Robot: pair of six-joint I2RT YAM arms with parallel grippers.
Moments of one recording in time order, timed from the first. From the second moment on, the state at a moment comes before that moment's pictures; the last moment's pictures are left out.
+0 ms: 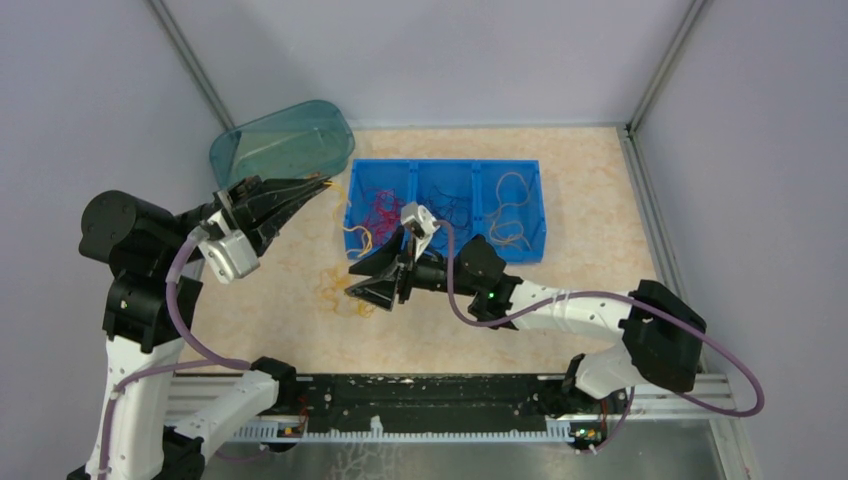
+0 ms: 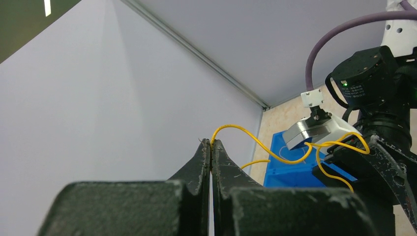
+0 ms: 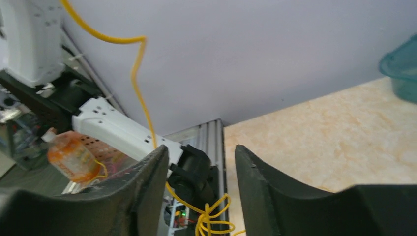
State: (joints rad) left arm -0.35 0.86 1.48 -0.27 0.94 0.64; right arm 1.09 1.38 0.79 0.89 -0.42 0.49
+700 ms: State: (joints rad) left arm -0.35 0.85 1.47 -0.27 0.94 0.64; right arm 1.09 1.21 0.71 0.84 -0.33 0.42
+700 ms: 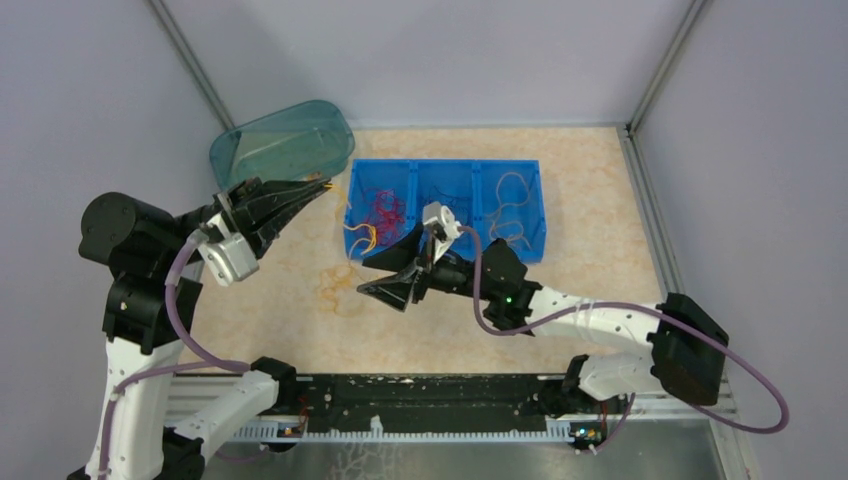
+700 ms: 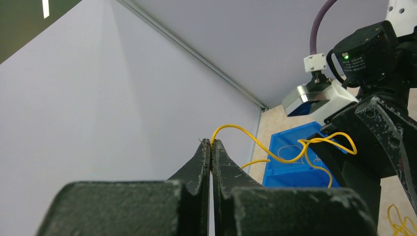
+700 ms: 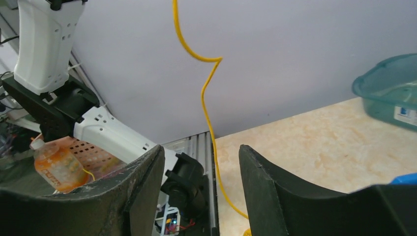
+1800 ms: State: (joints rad) left arm -0.35 0.90 1.36 -0.61 0.83 0.74; right arm 0.66 1.07 0.79 0.56 -0.09 0.41
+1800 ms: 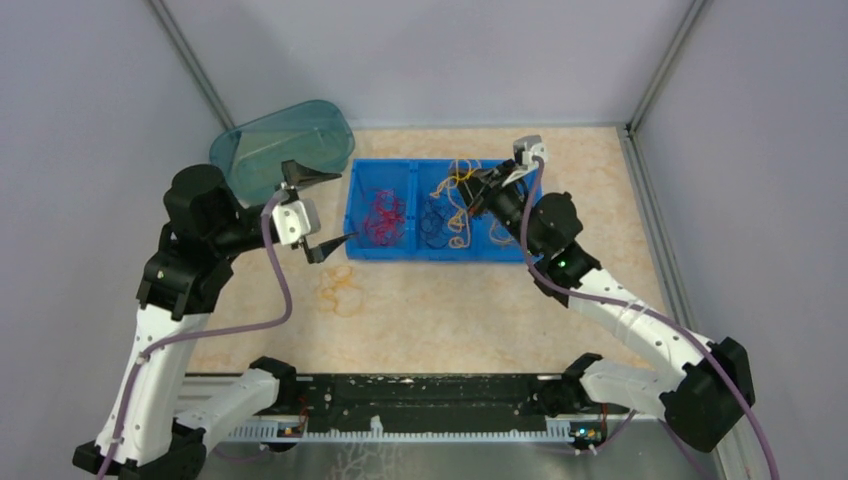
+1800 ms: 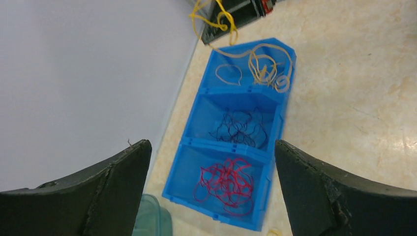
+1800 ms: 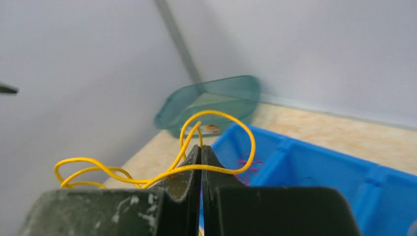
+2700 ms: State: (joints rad) left arm -0.04 1.10 1.21 -0.77 0.57 0.76; right arm 0.42 1.45 1.12 -0.18 0.35 0.13
